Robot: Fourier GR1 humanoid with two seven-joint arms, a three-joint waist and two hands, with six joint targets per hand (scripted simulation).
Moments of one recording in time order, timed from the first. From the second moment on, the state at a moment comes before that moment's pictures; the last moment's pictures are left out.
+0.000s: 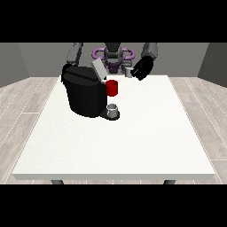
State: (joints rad) left arm -0.80 0.24 0.02 -0.77 -0.60 -0.23 -0.11; right arm -0.24 -0.07 -0.13 -1.04 -0.05 -0.03 -0.29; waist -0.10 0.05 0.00
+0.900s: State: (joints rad) left arm -0.92 0.24 0.11 -0.83 -0.54 -0.28 0.01; right arm -0.23 -0.09 -0.12 -1.09 -0.07 0.01 -0.30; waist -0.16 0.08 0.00
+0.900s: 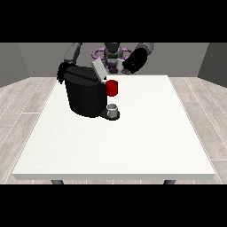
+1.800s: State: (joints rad) left arm -1.10 0.35 0.23 -0.73 -0.49 -0.22 0.02; right arm -0.33 -0.13 -0.09 -1.13 -0.09 0.14 -0.35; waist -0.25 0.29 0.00
